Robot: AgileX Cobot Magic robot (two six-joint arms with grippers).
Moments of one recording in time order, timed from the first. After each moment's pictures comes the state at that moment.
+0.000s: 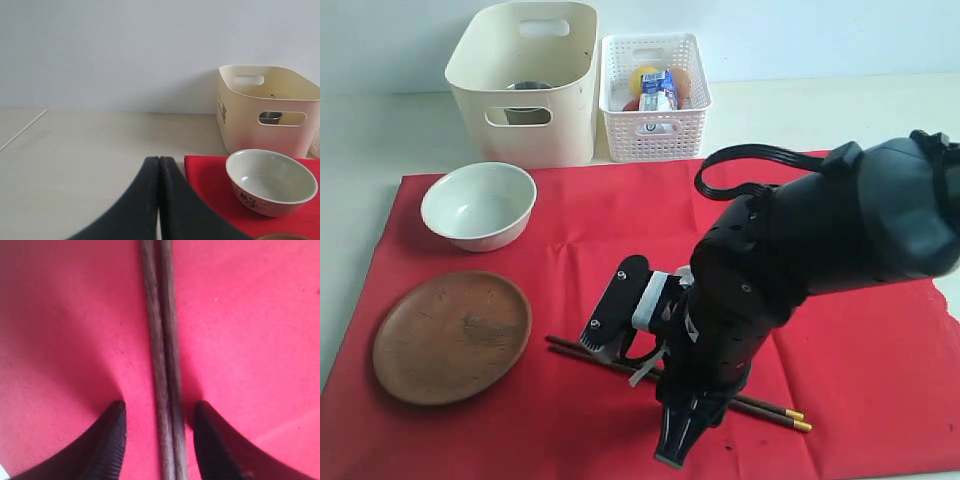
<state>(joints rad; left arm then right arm) 0.04 0.01 0.00 0.04 0.15 -0.03 1.04 1.83 -0.85 -0.04 0.55 -0.19</state>
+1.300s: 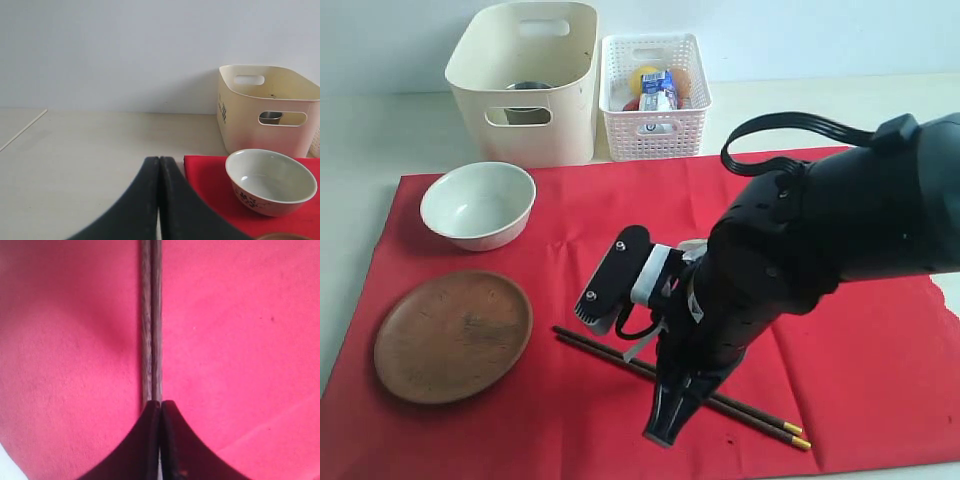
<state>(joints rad) 0.04 0.01 0.00 0.04 0.15 -0.03 1.04 1.74 -0.85 -0.05 0.52 -0.15</state>
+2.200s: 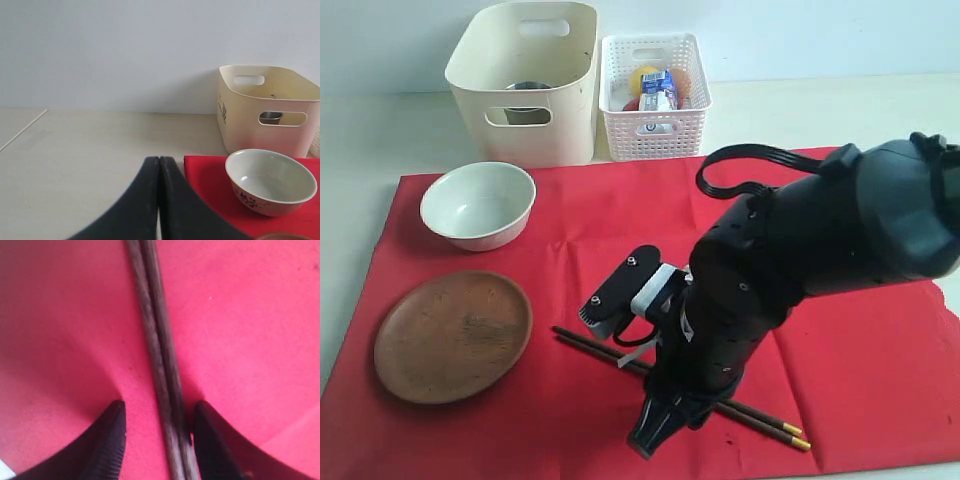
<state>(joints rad) 0.04 0.01 0.00 0.04 0.15 -0.03 1.04 1.83 -0.85 0.02 0.53 -0.02</state>
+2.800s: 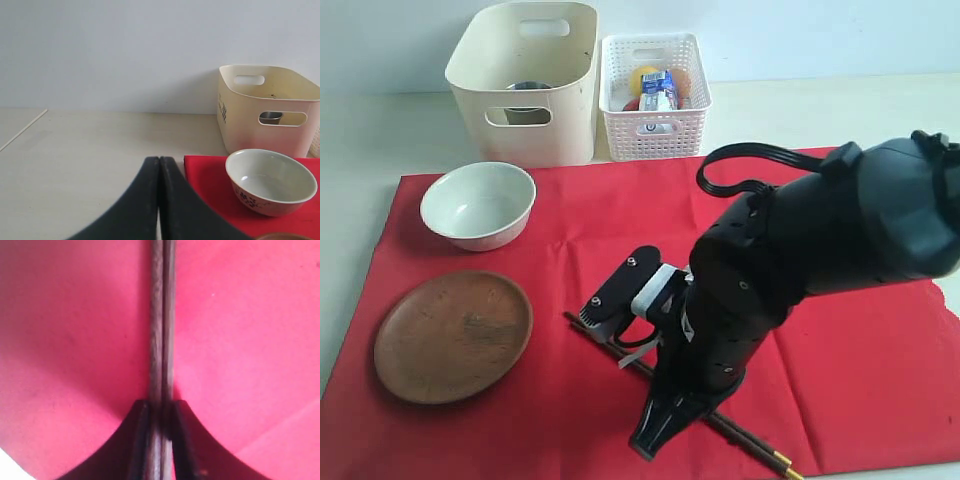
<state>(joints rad) 0.04 0.01 0.00 0.04 0.15 -0.03 1.04 1.82 -0.85 0.02 0.55 -0.03</state>
